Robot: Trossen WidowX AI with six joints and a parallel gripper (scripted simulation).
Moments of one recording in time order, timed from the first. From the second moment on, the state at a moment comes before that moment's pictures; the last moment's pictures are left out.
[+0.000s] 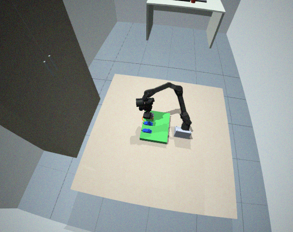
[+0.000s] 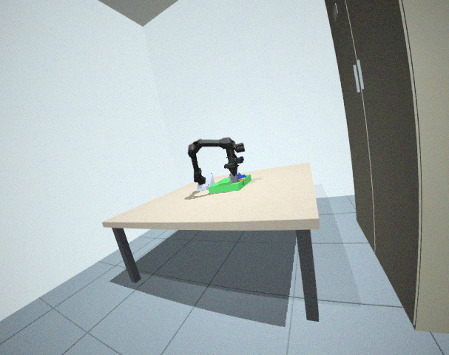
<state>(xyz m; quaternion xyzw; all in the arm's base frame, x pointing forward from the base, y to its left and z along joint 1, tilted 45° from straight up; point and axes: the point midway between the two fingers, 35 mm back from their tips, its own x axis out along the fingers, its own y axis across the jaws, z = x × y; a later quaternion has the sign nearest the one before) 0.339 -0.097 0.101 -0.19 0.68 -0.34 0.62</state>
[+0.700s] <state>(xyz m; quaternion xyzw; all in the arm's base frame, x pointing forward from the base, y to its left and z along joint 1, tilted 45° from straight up) 0.336 -0.113 0.085 -0.19 0.68 -0.34 0.62</state>
